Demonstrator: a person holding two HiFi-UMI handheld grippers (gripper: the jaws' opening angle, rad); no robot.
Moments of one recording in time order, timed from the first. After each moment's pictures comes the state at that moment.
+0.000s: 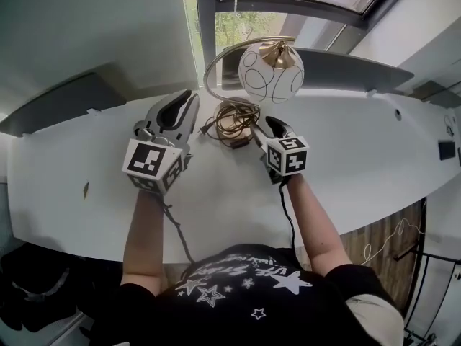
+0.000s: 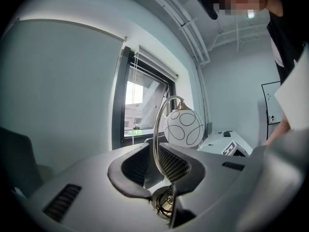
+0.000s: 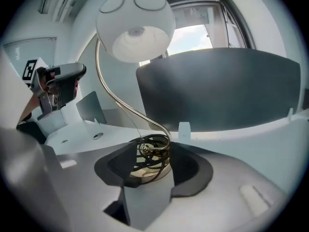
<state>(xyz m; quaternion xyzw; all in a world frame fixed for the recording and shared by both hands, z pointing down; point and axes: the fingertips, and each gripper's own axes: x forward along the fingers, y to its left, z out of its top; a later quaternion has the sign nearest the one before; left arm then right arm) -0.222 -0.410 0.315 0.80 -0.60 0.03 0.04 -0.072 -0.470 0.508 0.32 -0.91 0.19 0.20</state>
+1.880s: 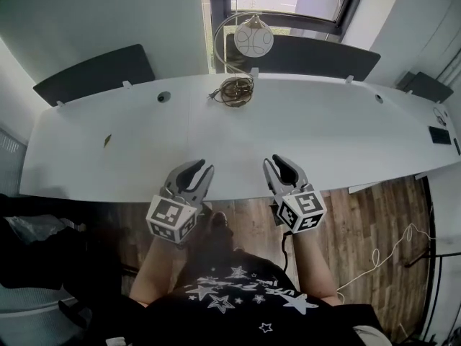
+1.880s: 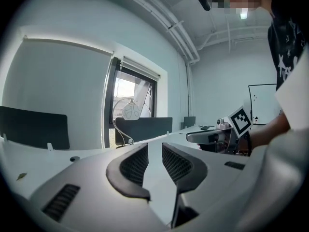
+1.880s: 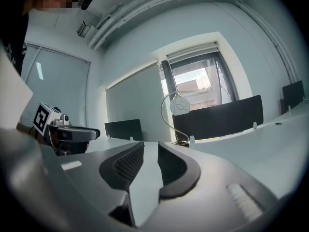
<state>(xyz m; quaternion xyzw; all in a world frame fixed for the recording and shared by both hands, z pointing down) -0.073 -0.059 0.371 0.80 -0.59 0.06 0.07 0.069 -0.131 0.390 0.32 -0.94 0.10 0.03</state>
